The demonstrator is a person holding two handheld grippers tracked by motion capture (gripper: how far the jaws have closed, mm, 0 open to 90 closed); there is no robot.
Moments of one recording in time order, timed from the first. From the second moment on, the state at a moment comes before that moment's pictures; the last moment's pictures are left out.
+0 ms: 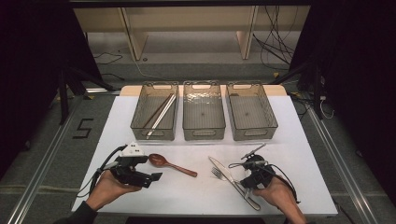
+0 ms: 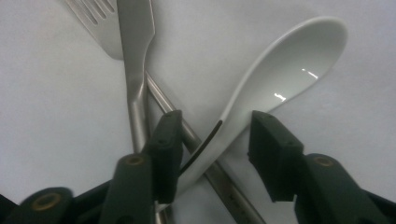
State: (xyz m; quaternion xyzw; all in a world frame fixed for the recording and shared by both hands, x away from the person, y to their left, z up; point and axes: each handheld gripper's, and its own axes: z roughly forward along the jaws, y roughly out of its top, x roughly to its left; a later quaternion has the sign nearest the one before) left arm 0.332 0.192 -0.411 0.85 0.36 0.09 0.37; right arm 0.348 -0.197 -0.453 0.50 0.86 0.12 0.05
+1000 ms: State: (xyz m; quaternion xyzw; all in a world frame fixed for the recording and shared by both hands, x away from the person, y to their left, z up) left arm 0.333 0.195 -0.411 0.84 0.36 0.09 0.38; right arm 0.349 -0.215 -0.433 0.47 0.86 0.16 0.09
